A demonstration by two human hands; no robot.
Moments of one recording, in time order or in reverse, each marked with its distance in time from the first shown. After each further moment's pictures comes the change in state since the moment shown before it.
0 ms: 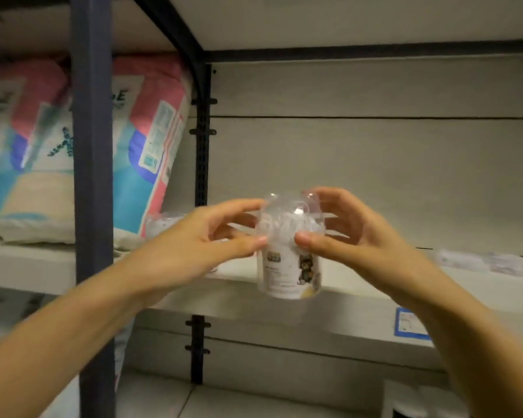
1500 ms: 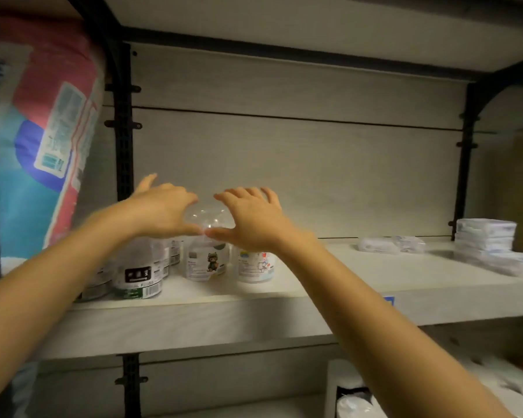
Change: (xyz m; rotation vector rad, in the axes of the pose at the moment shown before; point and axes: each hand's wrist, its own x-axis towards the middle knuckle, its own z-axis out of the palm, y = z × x) left_hand 0.129 -0.049 -0.030 1.229 -0.143 -0.009; right_hand 0.103 0.031 0.035 -1.174 -0.019 0.115
